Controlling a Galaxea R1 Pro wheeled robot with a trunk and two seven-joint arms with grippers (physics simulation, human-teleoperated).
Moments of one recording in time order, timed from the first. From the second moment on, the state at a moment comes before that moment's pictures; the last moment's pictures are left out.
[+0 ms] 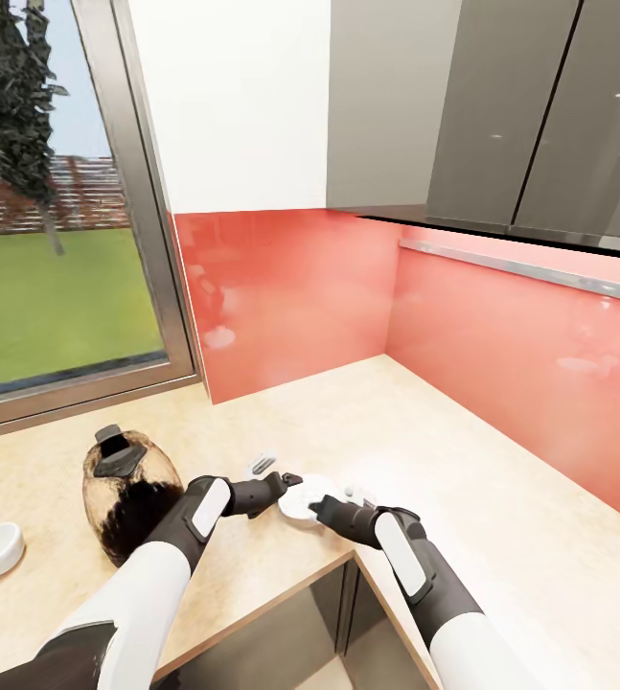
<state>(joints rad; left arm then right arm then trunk) -0.82 -0.16 0.19 -0.50 0.39 0.68 -0.20 -0.58 0.17 0.09 -0.84 -0.64 0.63 0.05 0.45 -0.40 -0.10</state>
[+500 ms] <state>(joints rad) -0.82 -0.16 0.19 -0.50 0.39 0.68 -0.20 -0.58 0.17 0.09 -0.84 -0.74 0.63 0.05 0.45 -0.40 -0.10</state>
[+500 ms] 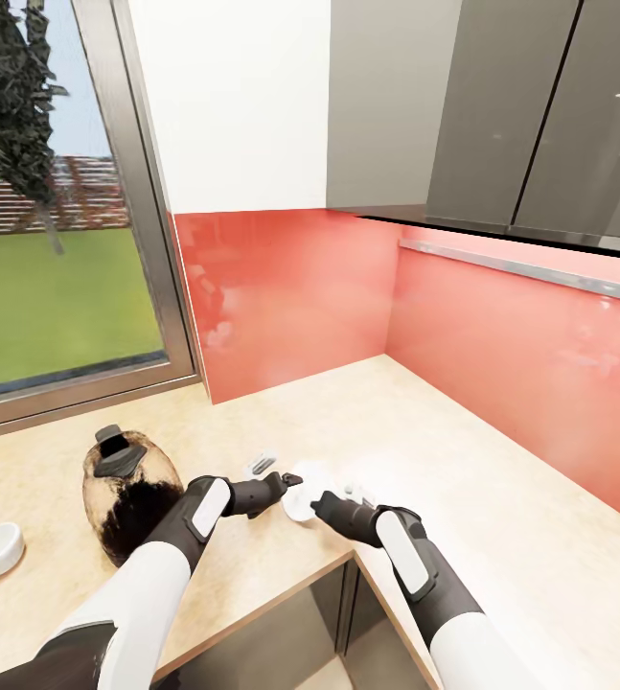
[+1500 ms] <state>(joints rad) -0.82 -0.15 0.20 -0.52 0.40 0.69 -0.20 -0.58 0.17 0.09 -0.85 -0.73 0.63 0.04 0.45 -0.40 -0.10</state>
